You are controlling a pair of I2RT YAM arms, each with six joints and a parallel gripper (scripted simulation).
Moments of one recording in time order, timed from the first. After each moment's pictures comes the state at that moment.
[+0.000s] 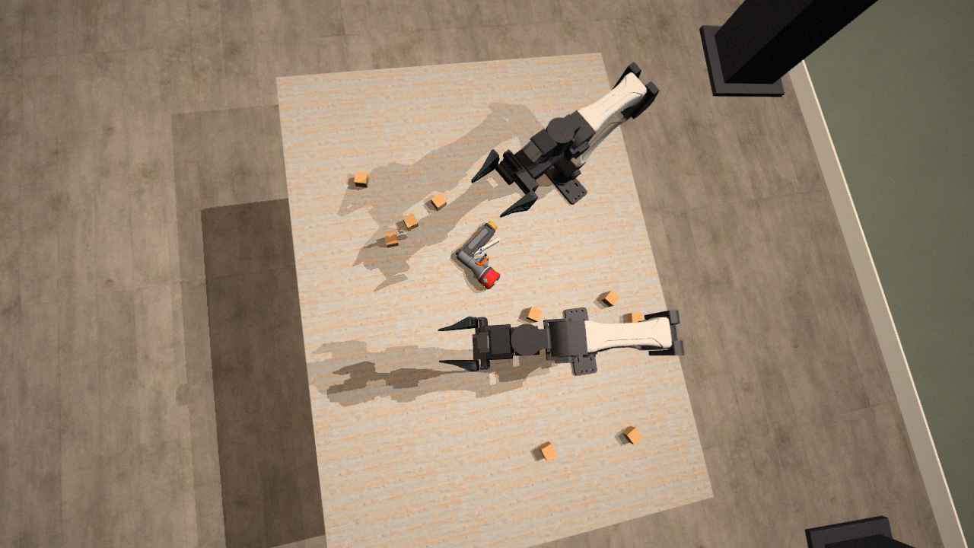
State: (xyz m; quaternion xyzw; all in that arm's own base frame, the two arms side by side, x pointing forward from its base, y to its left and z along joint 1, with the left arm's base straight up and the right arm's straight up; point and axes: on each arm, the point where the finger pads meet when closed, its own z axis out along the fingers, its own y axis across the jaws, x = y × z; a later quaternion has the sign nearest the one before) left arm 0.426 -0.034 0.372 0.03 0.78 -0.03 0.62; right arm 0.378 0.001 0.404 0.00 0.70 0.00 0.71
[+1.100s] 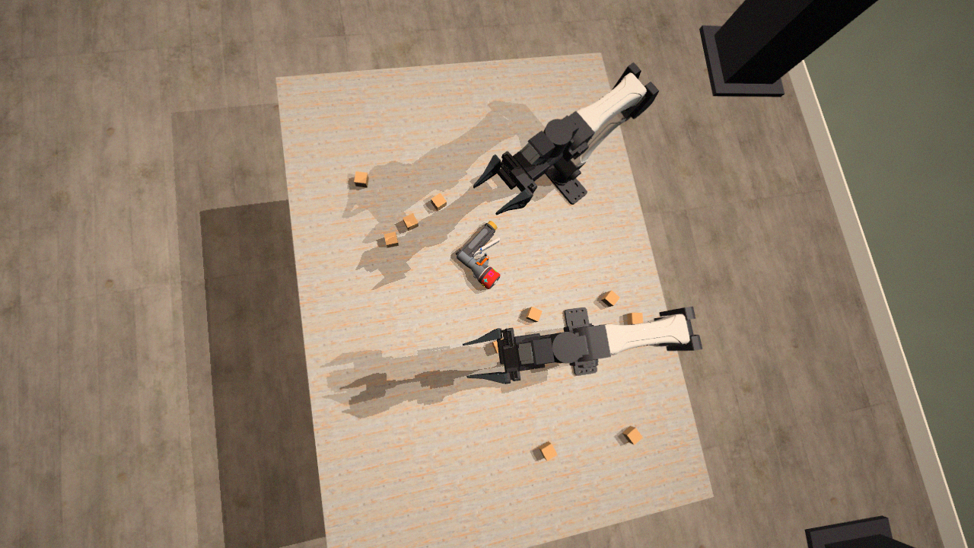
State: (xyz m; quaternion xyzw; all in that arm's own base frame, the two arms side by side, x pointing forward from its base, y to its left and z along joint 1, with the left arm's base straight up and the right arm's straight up) left arm 0.379 0.001 0.402 0.00 0.71 0.00 0.71; right arm 0.379 0.000 0.397 0.00 0.71 0.00 0.70
